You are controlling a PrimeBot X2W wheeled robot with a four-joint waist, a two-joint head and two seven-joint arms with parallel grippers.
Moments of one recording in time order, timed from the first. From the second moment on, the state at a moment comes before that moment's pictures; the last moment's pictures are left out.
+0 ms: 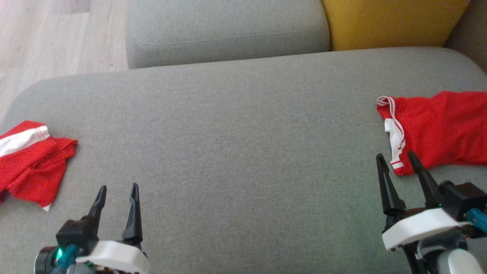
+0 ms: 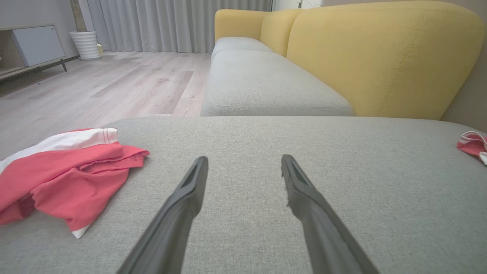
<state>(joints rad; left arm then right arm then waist) 0.12 0.30 -0.32 0.01 -0.38 0.25 -0.21 0.08 -0.08 0.02 -0.06 0.17 0.12 0.05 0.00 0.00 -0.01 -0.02</state>
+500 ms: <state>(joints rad) 0.14 0.32 -0.34 -0.02 -0.37 0.27 -0.19 0.11 -0.07 0.01 -0.10 0.16 0.12 0.08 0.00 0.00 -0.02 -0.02</state>
